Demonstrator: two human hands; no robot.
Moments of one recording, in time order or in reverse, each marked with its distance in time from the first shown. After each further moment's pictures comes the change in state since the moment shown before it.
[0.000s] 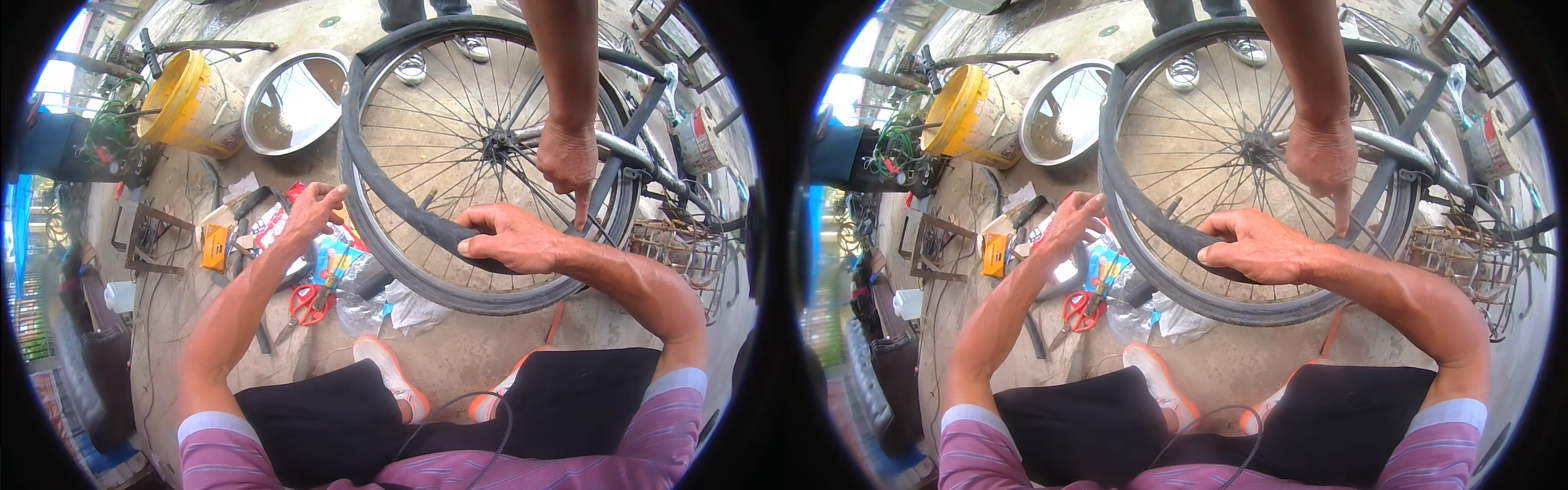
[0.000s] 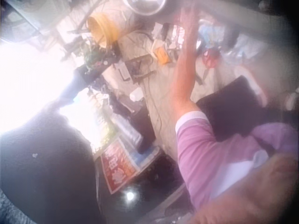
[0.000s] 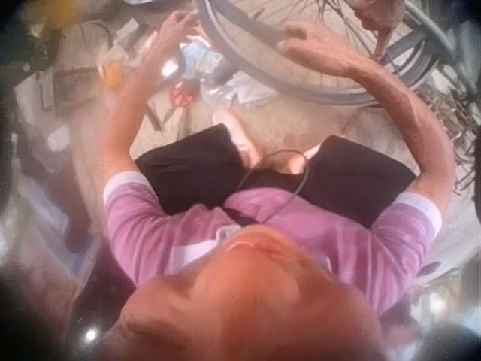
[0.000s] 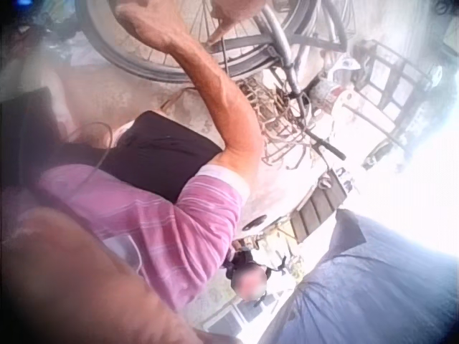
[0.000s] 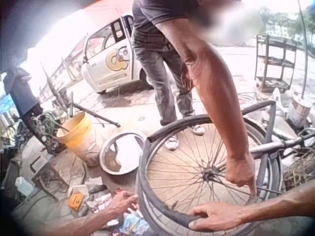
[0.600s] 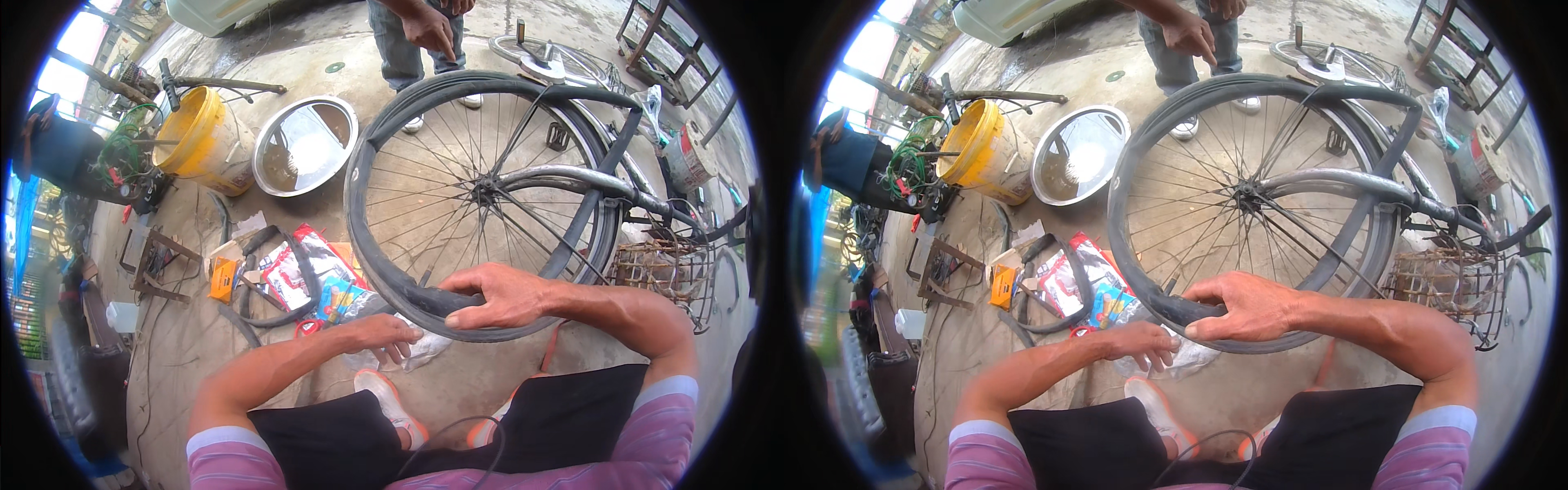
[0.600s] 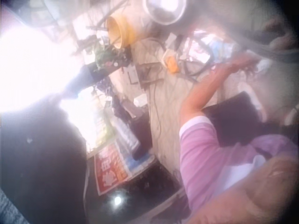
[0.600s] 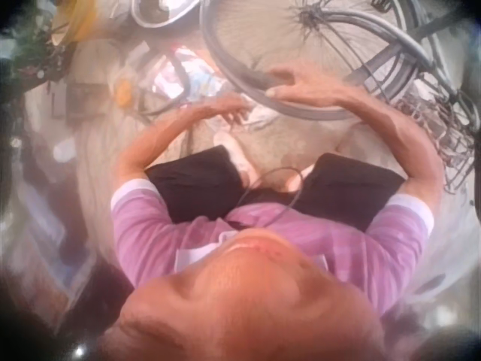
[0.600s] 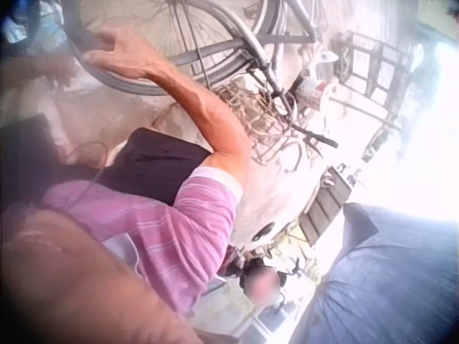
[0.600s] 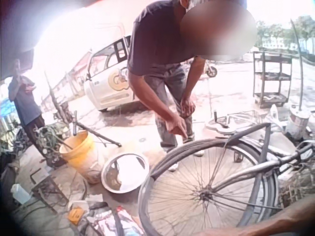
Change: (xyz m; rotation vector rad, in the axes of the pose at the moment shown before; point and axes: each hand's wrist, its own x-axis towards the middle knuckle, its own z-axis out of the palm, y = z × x) left_hand -0.097 -0.006 0.089 0.128 -0.941 -0.324; right_hand -0.027 -0.016 0.012 -0.229 -0.156 -0.211
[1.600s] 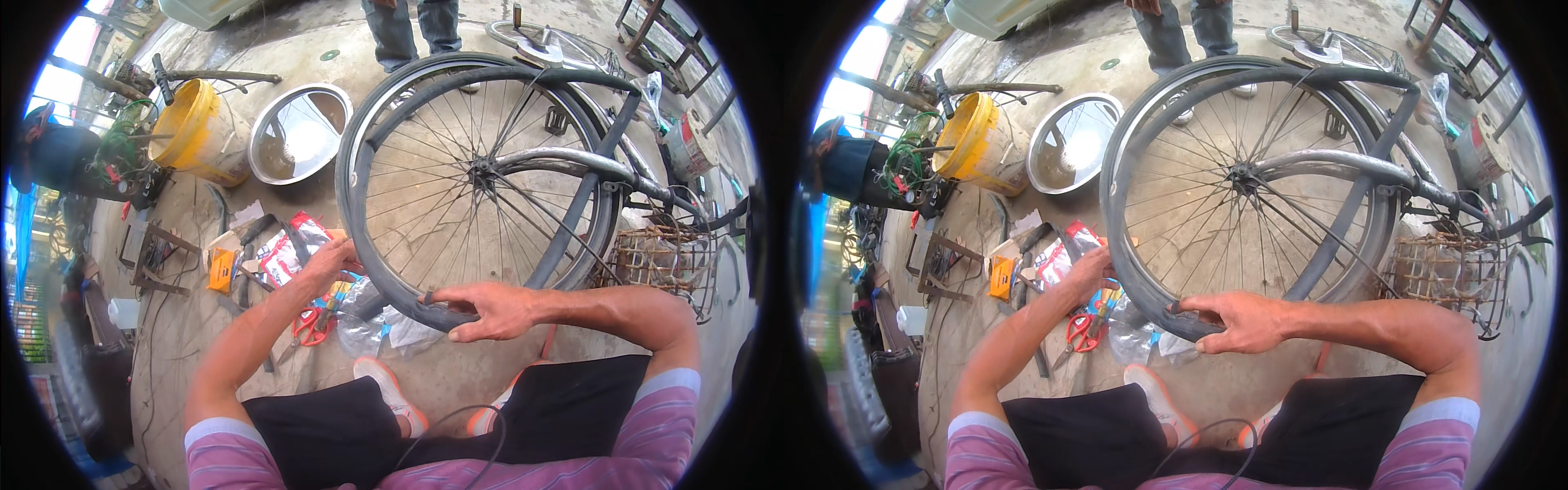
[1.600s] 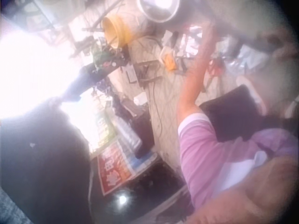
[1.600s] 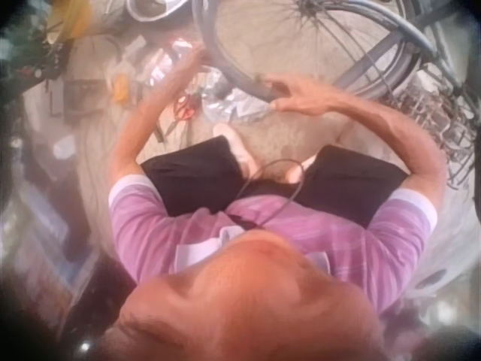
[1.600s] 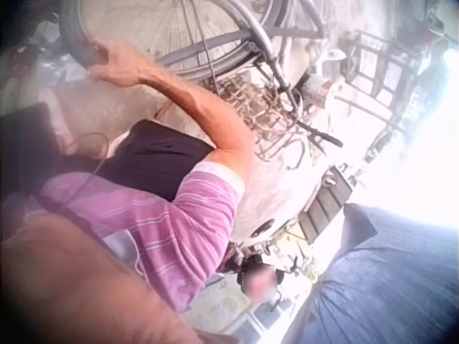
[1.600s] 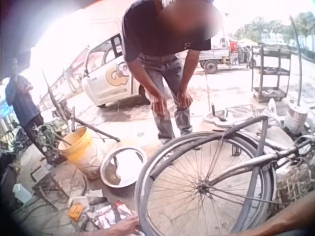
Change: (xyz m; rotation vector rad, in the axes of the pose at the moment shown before) left_hand -0.001 -0.026 -0.101 -0.419 0.524 0.310; right_hand -0.004 0.046 0.042 0.109 -0.117 -0.079
